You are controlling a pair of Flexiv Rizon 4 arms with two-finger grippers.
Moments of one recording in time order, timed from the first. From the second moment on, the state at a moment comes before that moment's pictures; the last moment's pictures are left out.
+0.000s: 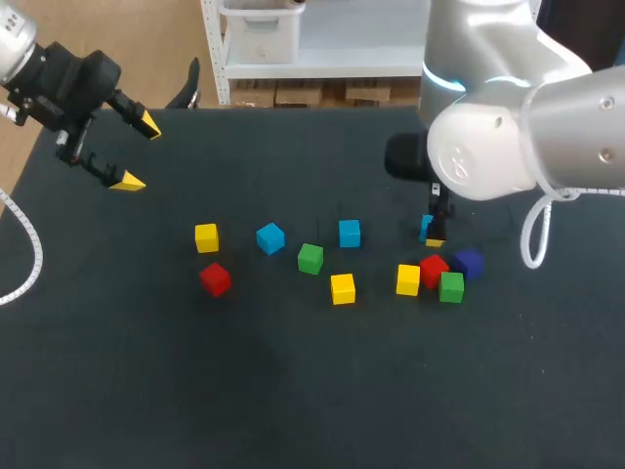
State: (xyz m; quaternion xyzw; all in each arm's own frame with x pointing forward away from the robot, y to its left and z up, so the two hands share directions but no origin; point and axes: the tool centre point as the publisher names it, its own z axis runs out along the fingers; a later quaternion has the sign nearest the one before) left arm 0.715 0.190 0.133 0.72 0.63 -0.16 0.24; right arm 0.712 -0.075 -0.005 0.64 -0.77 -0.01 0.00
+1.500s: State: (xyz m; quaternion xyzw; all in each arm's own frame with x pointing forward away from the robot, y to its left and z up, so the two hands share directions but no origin) left arm 0.715 0.190 0.133 0.72 0.63 -0.16 0.24; right arm 0.701 -0.022 0.012 0.73 -0.69 -0.02 -0.01
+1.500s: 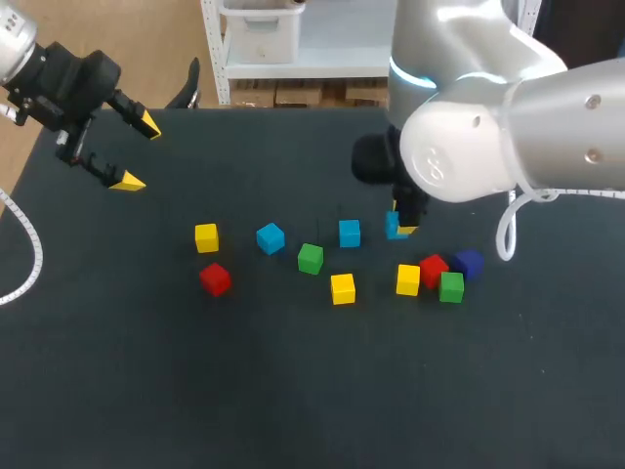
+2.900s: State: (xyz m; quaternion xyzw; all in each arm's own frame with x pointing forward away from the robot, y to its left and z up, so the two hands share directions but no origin) left arm 0.715 0.190 0.133 0.72 0.63 -0.16 0.24; right arm 0.702 0.002 -0.001 0.72 -0.69 0.00 0.01
